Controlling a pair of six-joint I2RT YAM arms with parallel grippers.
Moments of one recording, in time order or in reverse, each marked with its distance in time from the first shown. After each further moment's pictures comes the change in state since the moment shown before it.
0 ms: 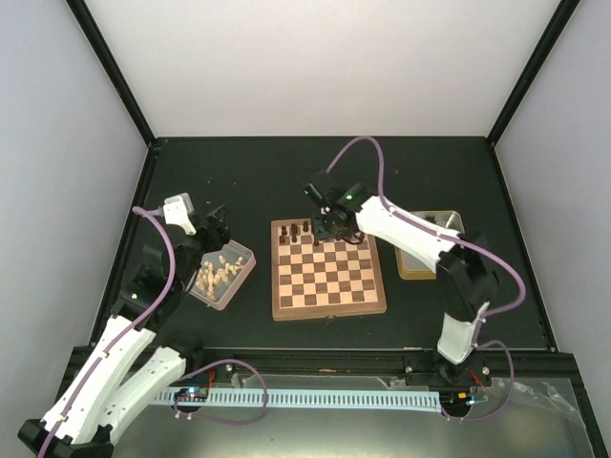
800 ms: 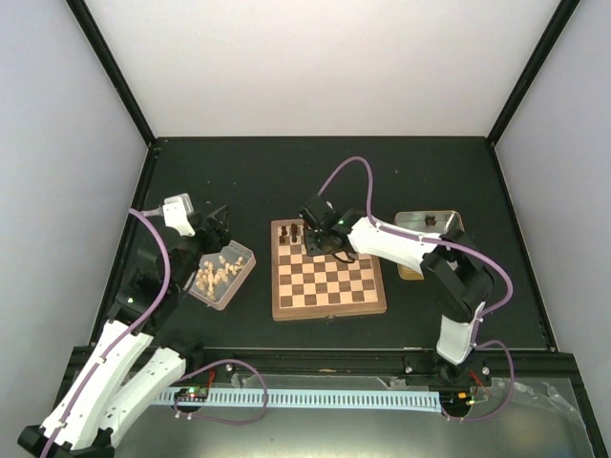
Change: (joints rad) left arm 0.010 -0.034 0.003 0.008 0.079 0.020; right arm 0.053 -0.040 -0.255 0.323 -0.010 0.053
